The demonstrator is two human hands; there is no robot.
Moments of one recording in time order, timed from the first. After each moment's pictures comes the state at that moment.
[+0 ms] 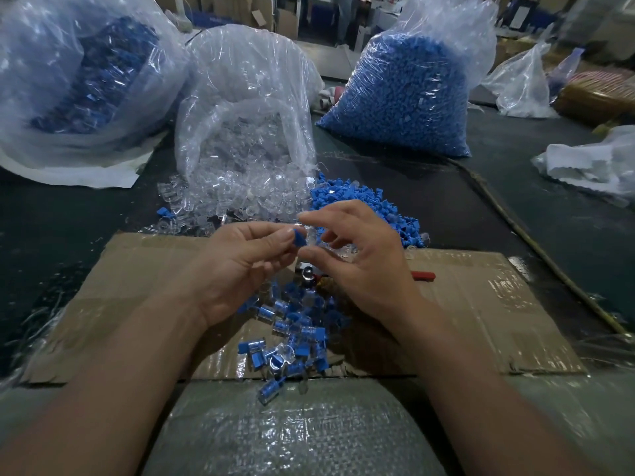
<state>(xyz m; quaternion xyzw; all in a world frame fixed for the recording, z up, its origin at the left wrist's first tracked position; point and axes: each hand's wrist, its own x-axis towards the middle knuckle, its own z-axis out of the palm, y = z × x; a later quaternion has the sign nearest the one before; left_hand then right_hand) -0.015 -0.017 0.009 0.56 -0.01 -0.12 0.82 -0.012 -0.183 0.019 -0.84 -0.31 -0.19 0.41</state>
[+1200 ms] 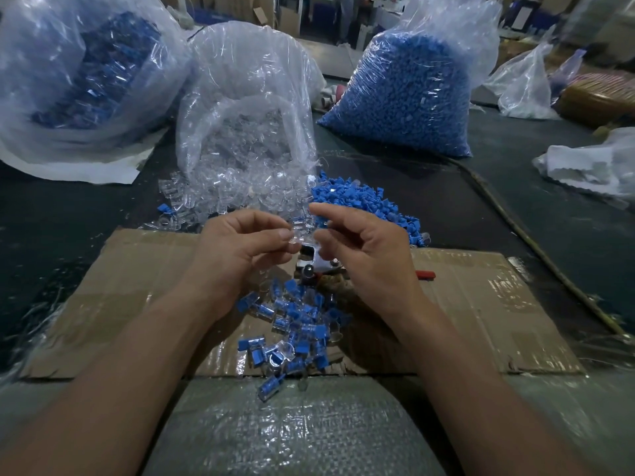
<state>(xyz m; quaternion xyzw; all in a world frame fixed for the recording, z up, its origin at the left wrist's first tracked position) -0.017 -0.022 0.008 0.59 0.02 -0.01 0.80 -0.013 -0.183 0.019 -0.81 -0.25 -0.13 0.51</state>
